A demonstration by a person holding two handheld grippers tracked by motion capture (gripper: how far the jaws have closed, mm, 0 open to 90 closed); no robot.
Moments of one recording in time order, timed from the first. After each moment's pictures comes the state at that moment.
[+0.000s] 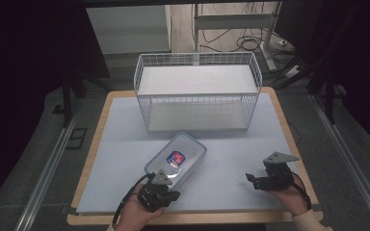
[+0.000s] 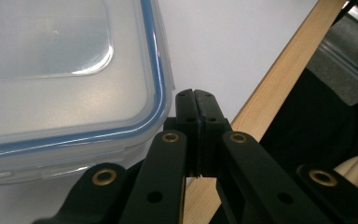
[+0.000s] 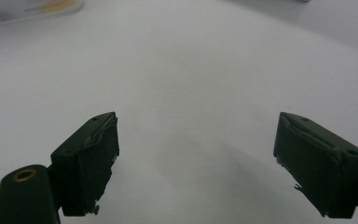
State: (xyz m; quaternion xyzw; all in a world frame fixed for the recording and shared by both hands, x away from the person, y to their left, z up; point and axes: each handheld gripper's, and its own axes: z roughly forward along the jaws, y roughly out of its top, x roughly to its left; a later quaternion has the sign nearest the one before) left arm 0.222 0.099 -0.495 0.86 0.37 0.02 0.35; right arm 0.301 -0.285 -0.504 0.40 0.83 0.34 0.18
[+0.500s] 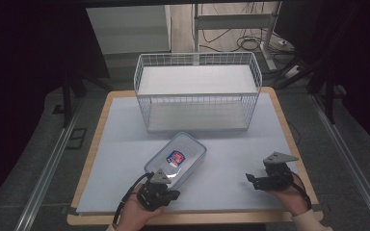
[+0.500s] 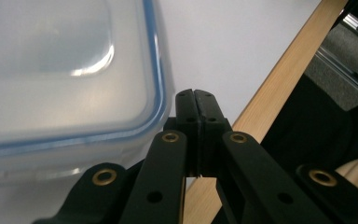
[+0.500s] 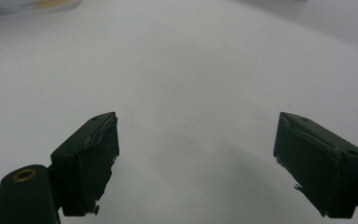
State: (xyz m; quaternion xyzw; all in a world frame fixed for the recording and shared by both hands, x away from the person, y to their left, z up) left arm 0.226 0.098 -0.496 0.86 0.37 0.01 0.36; right arm 0.301 -0.285 -0.506 0.41 0.83 0.33 0.18
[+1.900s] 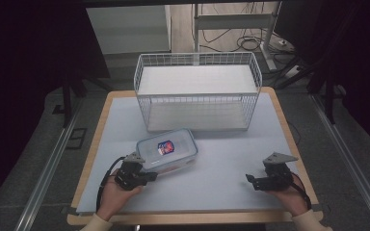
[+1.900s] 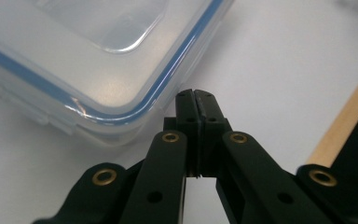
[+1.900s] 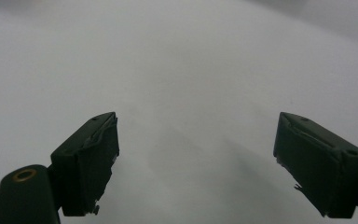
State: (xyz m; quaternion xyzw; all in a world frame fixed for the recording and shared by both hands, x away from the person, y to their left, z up) left arm 0.271 0.176 -0.500 0.82 0.44 0.03 0.36; right arm 0.301 -0.284 -0.506 0.40 0.83 0.33 0.18
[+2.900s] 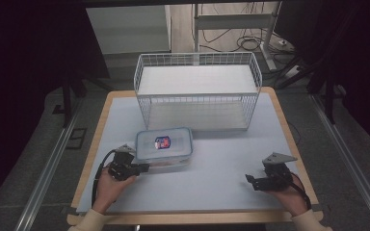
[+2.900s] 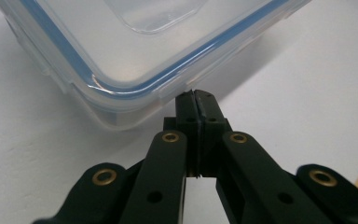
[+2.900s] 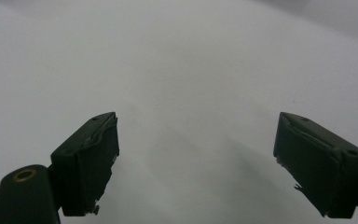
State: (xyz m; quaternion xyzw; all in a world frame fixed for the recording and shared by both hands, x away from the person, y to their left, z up) left arm 0.290 0.200 -0.503 0.79 0.49 0.03 0.37; right arm 0.301 -0.283 -0.507 0.40 0.84 0.33 0.18
